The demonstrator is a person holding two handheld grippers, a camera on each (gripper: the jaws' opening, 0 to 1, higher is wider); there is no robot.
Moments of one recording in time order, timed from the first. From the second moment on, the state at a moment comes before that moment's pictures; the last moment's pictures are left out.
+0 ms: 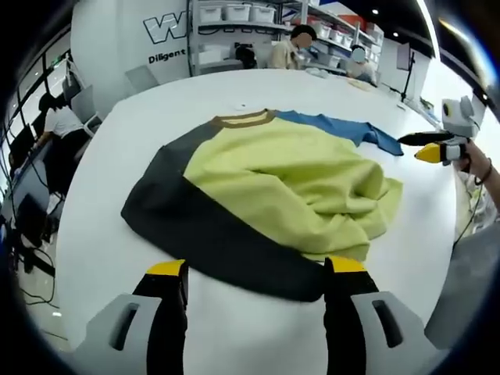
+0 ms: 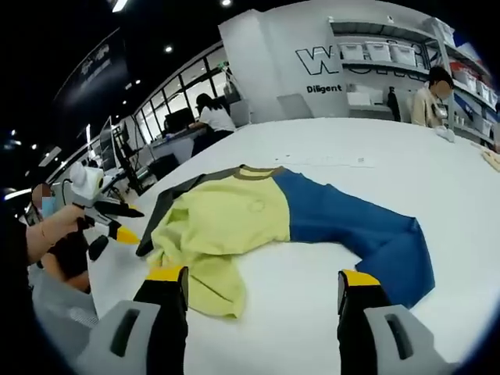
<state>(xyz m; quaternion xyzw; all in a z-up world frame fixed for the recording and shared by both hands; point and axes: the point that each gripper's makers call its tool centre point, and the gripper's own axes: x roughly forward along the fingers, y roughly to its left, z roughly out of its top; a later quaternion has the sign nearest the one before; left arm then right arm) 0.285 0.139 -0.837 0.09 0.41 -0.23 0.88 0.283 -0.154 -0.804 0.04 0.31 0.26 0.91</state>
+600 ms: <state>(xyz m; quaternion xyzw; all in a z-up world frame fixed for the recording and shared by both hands) 0.269 0.124 -0.863 0.10 0.42 -0.23 0.87 0.254 -0.136 -0.837 0.03 0.35 0.27 0.90</state>
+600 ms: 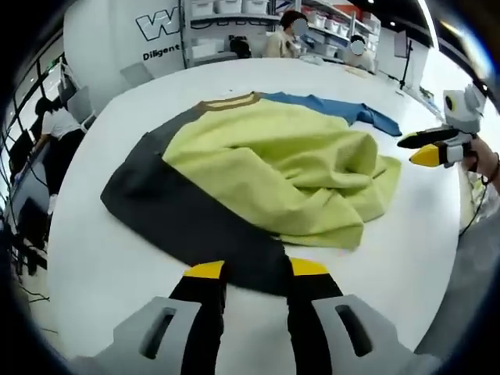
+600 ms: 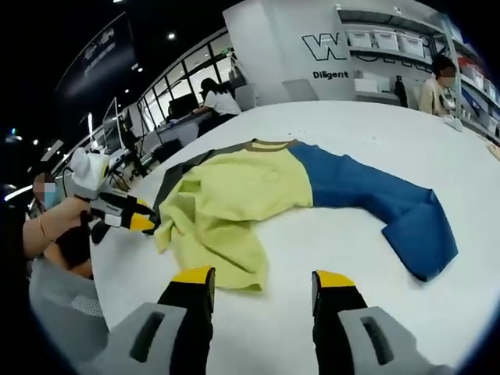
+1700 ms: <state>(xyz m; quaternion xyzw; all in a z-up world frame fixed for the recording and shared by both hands) 0.257 0.223 -0.860 0.11 0.43 -0.15 0.88 0.249 -0.138 -0.840 0.03 0.36 0.27 0.89</state>
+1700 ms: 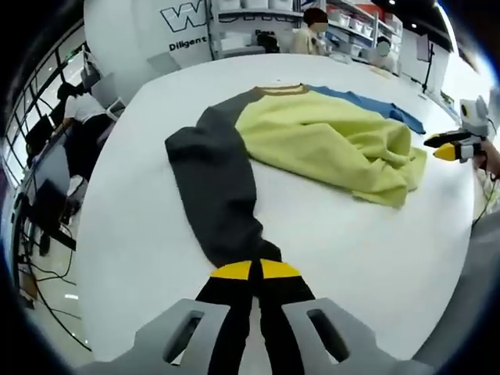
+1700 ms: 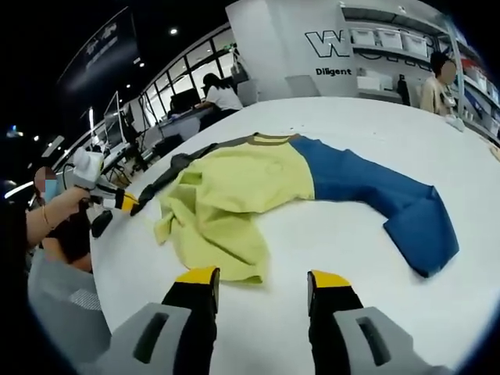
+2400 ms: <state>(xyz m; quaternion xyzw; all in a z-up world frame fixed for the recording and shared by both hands) 0.259 0.269 -0.856 0.12 0.44 -0.10 0.88 0.246 -0.138 -0.842 0.02 0.36 0.28 0.89</state>
